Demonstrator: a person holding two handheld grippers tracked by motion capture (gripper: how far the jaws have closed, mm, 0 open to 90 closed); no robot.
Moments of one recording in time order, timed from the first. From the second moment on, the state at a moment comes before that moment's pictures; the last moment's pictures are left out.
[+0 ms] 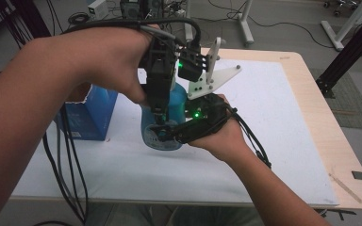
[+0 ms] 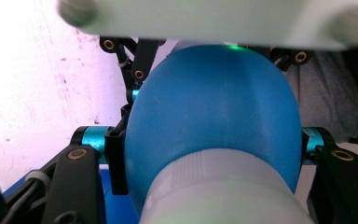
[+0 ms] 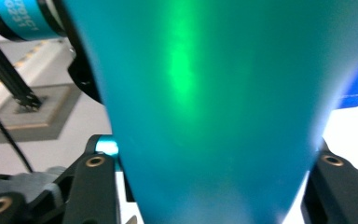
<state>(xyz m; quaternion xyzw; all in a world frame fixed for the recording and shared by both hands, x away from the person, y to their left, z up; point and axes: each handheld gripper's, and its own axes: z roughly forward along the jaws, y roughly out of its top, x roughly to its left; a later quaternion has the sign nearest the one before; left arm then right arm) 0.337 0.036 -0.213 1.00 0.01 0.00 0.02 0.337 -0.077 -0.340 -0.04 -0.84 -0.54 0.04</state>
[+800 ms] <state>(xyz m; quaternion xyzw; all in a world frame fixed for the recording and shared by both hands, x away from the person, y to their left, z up) 0.349 0.078 -0.181 0.99 0.11 0.00 0.01 0.341 -0.131 -0.330 -0.09 -0.88 -0.46 -0.02</state>
